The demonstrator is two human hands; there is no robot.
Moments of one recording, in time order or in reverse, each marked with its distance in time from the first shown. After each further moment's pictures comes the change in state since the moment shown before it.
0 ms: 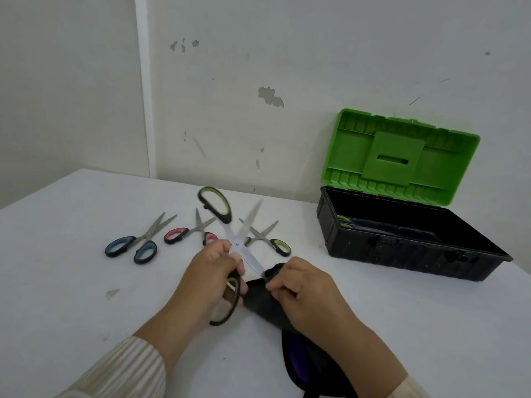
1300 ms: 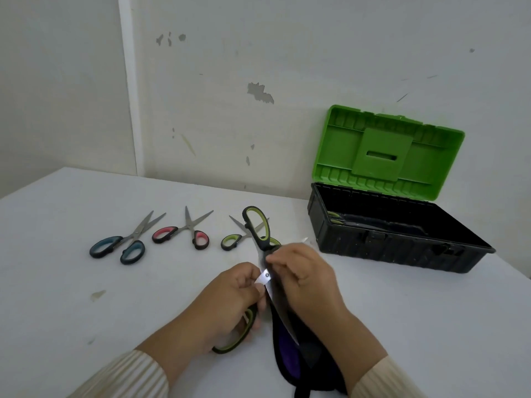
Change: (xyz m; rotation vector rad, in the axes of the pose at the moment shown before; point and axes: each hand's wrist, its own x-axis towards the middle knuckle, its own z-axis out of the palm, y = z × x) left_hand -0.010 -0.018 0.022 0.154 -0.325 -0.048; right_hand 0.007 0.011 0.003 -0.017 0.278 -0.026
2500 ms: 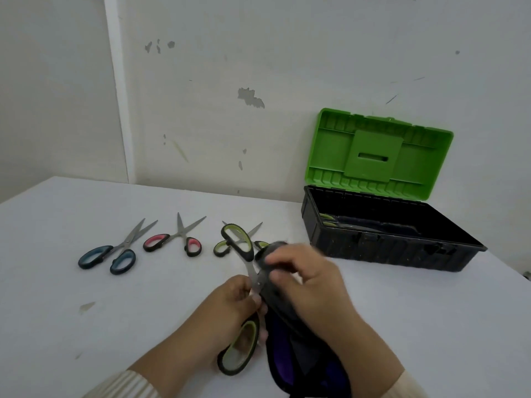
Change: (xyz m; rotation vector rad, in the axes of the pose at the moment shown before) left_hand -0.005 -0.001 0.006 -0.053 -0.040 -0.021; right_hand 0.005 -0.017 -0.026 0.309 -0.046 0.179
